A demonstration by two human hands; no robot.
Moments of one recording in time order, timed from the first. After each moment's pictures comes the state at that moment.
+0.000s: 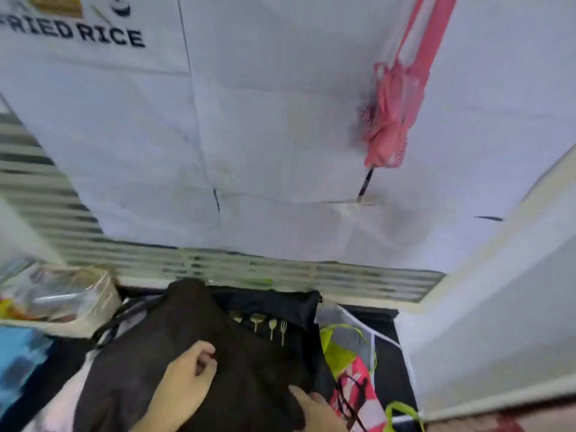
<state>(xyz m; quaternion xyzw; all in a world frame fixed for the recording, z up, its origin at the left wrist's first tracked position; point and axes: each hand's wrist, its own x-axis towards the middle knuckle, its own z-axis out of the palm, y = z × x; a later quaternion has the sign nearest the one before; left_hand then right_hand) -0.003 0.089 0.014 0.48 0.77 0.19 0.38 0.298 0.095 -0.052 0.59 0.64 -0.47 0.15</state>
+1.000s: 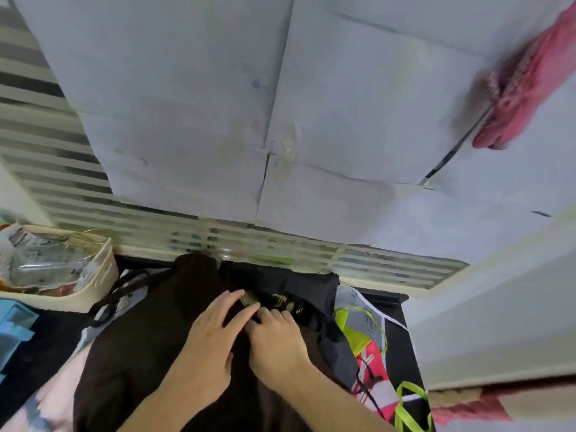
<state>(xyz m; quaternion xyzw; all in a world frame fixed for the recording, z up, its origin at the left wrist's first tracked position) -0.051 0.100 0.016 0.74 0.62 0.11 0.23 0.109 0.141 0.027 0.47 0.87 -0.09 0.07</state>
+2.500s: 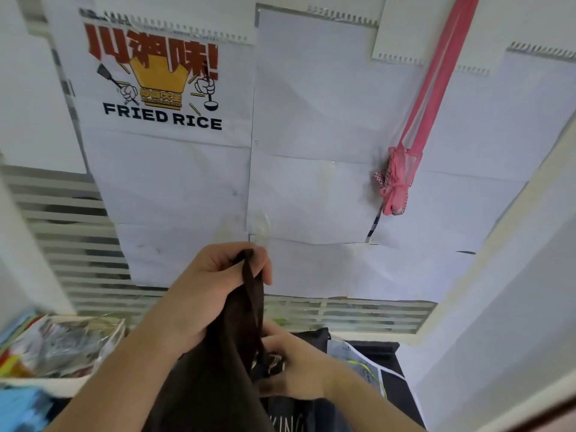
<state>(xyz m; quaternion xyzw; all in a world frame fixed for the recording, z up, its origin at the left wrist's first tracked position) -0.035 0.104 0.316 0.56 0.39 0.50 0.53 0.155 0.134 0.185 0.35 0.79 -0.47 -0.16</state>
